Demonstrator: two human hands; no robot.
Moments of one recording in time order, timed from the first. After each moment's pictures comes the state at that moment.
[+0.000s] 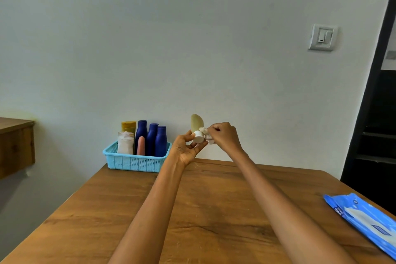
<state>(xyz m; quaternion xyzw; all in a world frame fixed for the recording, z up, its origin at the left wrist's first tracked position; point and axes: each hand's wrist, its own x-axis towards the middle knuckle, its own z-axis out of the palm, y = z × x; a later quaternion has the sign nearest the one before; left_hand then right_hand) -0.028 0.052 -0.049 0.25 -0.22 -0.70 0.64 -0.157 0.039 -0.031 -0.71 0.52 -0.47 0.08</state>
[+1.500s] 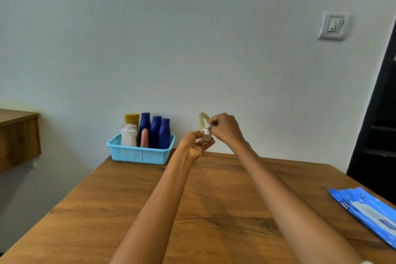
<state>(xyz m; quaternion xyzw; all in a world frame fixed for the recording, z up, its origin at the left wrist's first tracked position) -0.041 0.056 -0.053 0.31 -0.22 -0.70 0.61 -0.151 0.026 -0.029 -0.74 0.53 -0.42 0.01</state>
